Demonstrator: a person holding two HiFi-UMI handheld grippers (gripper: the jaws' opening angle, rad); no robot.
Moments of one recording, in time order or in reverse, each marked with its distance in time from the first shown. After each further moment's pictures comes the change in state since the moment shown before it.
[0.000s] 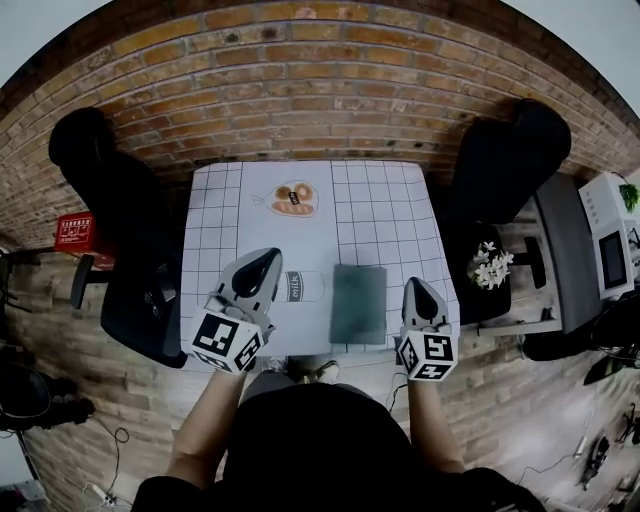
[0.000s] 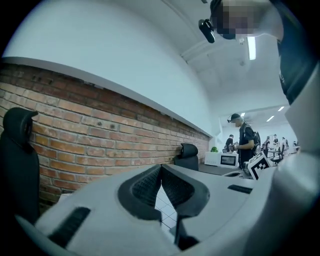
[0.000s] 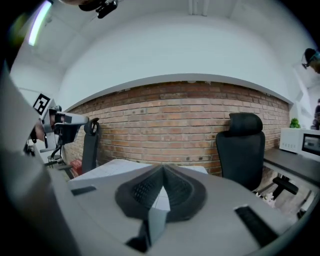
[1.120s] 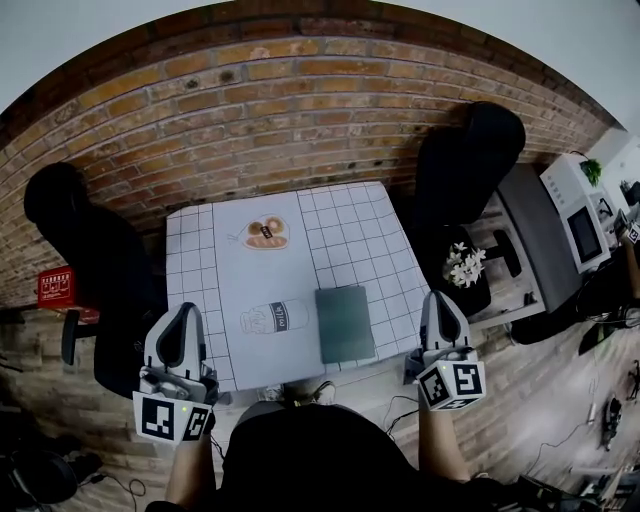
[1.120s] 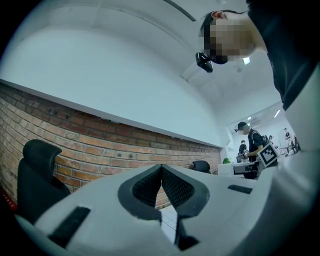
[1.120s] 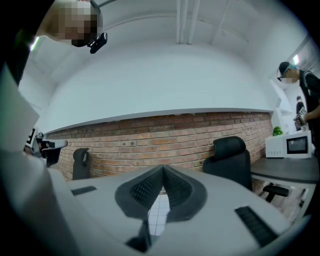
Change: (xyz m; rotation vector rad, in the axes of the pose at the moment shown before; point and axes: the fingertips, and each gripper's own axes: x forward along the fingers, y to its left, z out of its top) left arm -0.097 0.046 0.098 0.070 -0.191 0.135; right arm -0.079 -0.012 0.122 0.099 -0.257 -0.138
